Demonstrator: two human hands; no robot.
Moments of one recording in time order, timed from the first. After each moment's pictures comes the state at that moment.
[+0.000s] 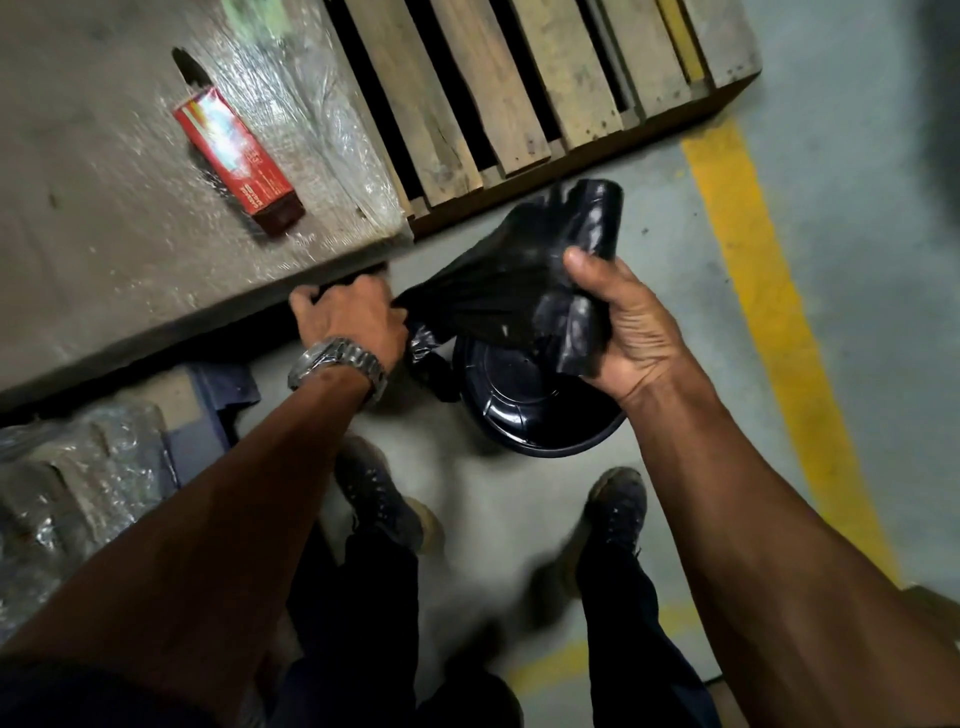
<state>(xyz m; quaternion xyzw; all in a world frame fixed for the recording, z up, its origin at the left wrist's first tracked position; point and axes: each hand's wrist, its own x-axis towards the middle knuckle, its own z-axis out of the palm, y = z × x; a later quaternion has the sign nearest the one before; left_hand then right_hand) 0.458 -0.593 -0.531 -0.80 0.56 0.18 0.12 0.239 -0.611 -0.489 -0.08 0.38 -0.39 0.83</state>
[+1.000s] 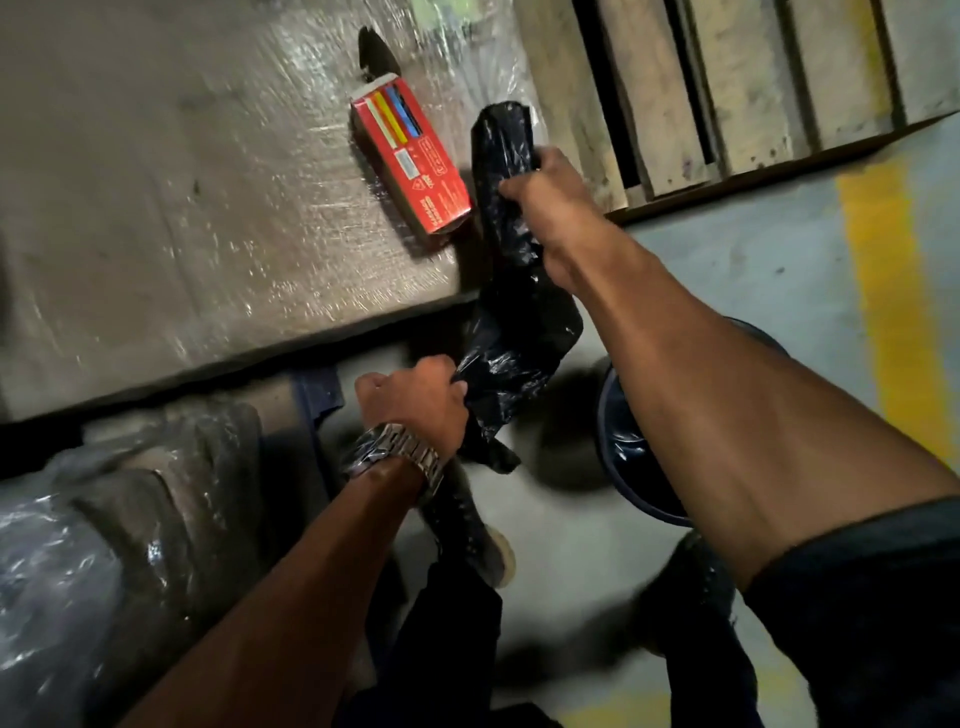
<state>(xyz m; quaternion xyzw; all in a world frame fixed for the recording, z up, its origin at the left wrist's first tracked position) 0.574 -0.564 -0.553 -0.78 0.51 0.33 0.14 0.490 -0.732 -0.561 -0.41 0.64 -0.18 0.62</state>
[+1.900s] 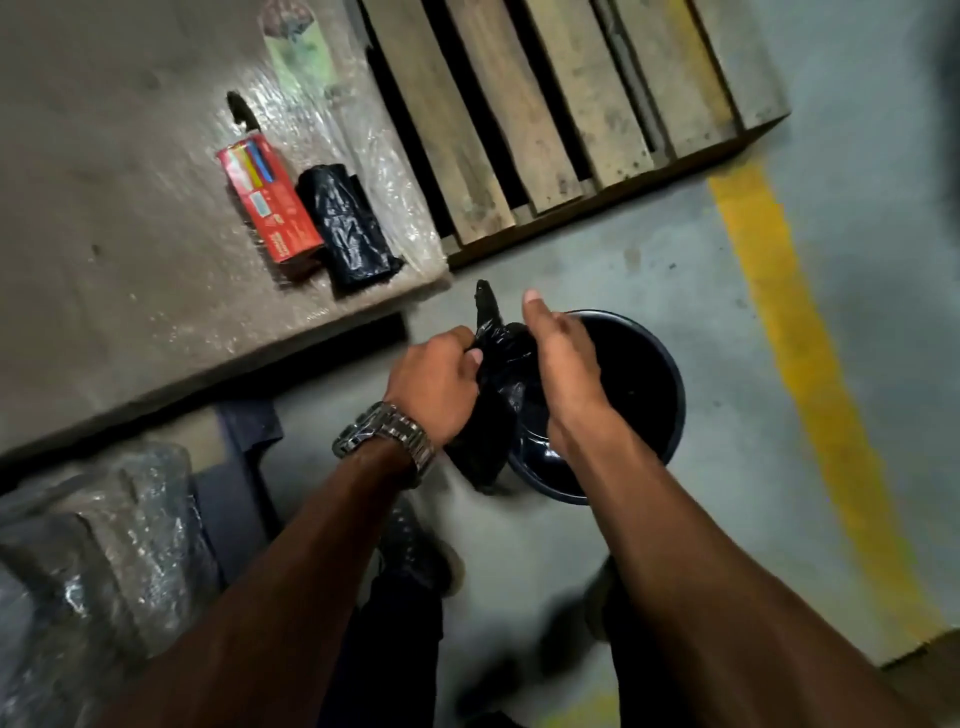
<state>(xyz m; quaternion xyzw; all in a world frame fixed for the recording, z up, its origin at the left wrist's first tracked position) 0.456 -0.597 -0.508 -0.72 0.56 0.39 -0.04 0.339 -0.615 -0.524 -0.21 0.74 -0.24 0.60</state>
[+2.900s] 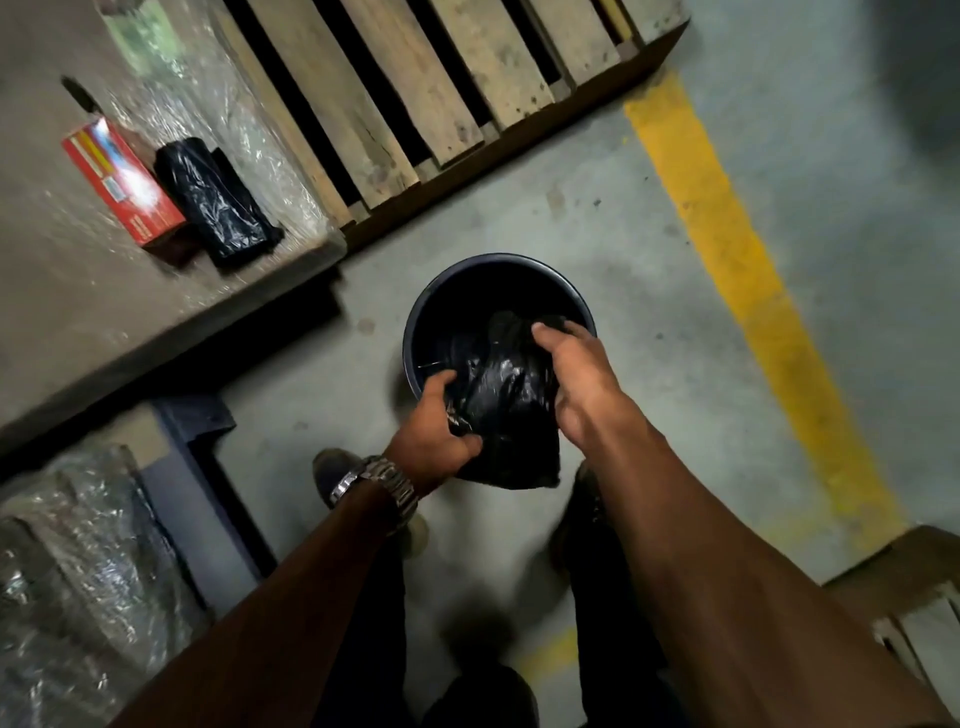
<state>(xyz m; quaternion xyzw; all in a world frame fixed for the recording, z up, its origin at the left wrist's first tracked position) 0.347 -0.510 -0.545 -0.67 0.42 0.62 -0.04 0.201 -0.564 -0.555 -0.04 0.72 -0.30 0.62</state>
